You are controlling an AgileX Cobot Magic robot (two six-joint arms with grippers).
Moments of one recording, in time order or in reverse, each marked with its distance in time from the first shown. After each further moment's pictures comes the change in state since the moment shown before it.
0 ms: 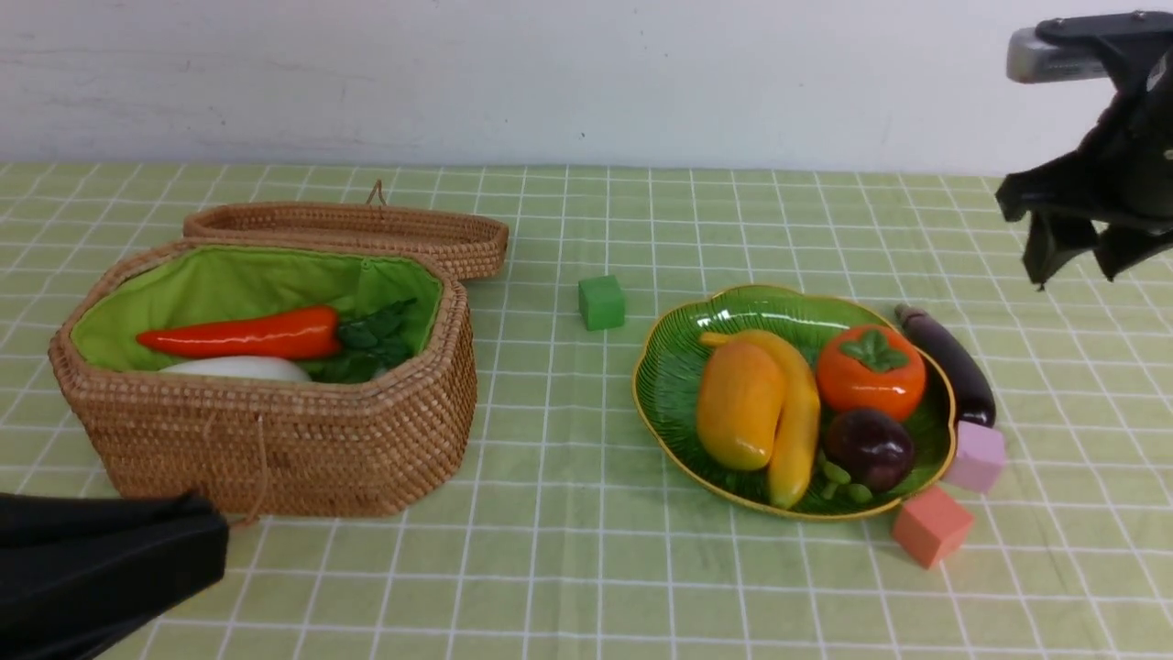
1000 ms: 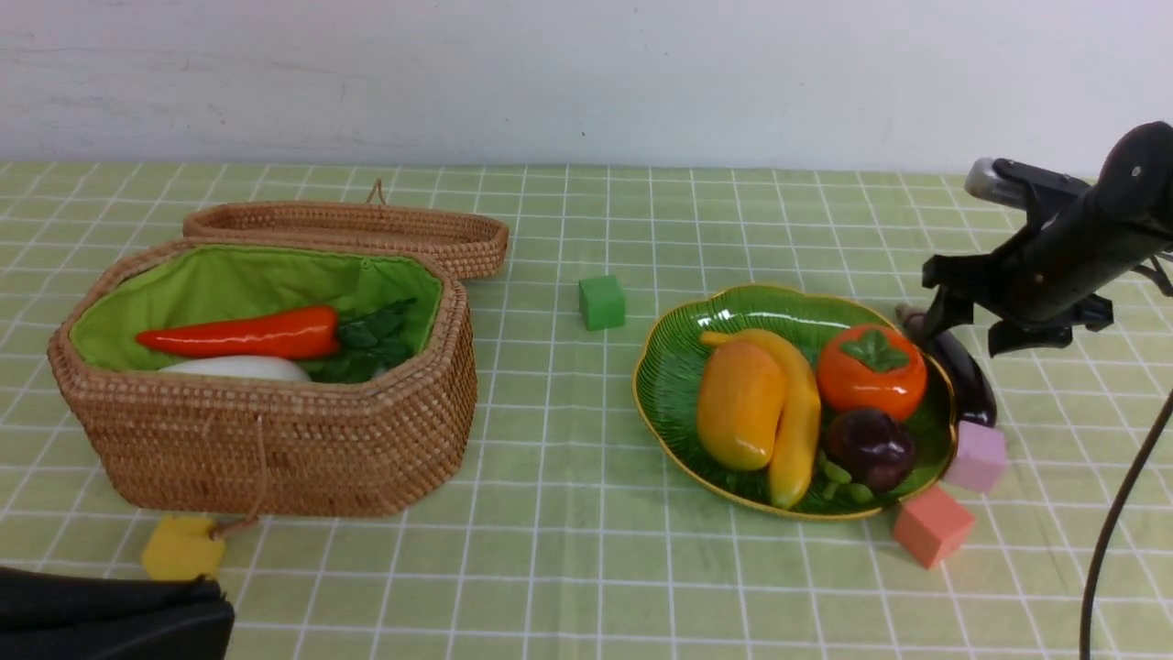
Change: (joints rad) right arm -0.119 0.393 0.003 0.346 -0.487 -0.074; left arm 0.000 0.000 0.000 -0.066 0.069 0.069
